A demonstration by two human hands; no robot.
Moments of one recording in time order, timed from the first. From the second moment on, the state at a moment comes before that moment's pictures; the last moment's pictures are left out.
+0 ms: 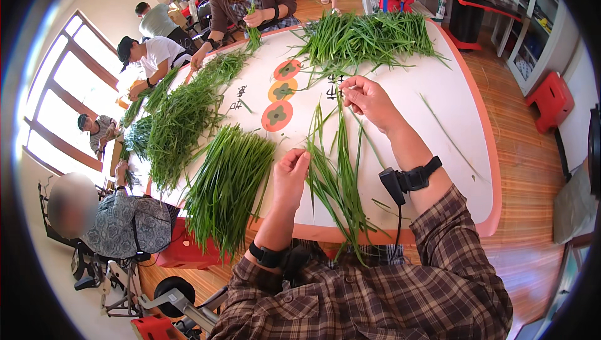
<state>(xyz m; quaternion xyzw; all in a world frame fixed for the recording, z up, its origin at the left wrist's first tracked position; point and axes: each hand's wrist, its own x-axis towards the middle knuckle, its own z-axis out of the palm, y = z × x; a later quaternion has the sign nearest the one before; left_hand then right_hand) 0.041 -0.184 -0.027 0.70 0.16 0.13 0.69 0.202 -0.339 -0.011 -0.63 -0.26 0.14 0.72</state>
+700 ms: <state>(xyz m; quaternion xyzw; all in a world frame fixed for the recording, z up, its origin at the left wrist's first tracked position) 0.052 -0.201 -0.002 0.71 0.06 0.08 0.70 0.166 -0.325 0.016 -0.66 -0.34 0.18 0.64</state>
